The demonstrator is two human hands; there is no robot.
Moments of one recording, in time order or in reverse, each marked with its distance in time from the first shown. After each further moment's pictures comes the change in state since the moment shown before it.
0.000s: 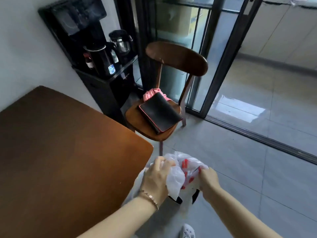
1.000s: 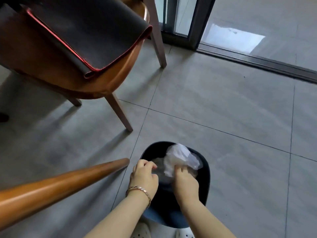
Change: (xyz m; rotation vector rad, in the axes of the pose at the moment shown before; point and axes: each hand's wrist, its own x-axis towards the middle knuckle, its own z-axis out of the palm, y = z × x) left_hand 0.254 -0.189 0.423 -0.086 -0.251 -0.346; right_hand 0.416 0.313 0.062 -1.219 -0.034 -0.168
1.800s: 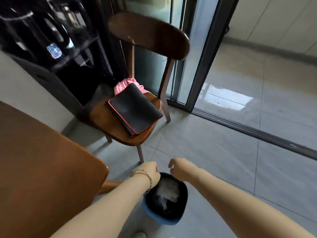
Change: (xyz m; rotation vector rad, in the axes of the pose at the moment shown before) left_hand -0.185 0.166 -0.266 0.192 -0.150 -0.064; right_hand -0.184 -0.084 -0.355 -0.075 -0.215 -0.271
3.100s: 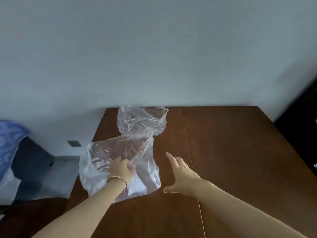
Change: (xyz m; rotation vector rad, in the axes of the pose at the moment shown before) left_hand -0.485 -0.700 0.025 -0.795 0.767 -0.975; right_hand -0.259 -0.691 0.293 -0.670 -0.169 -0.976
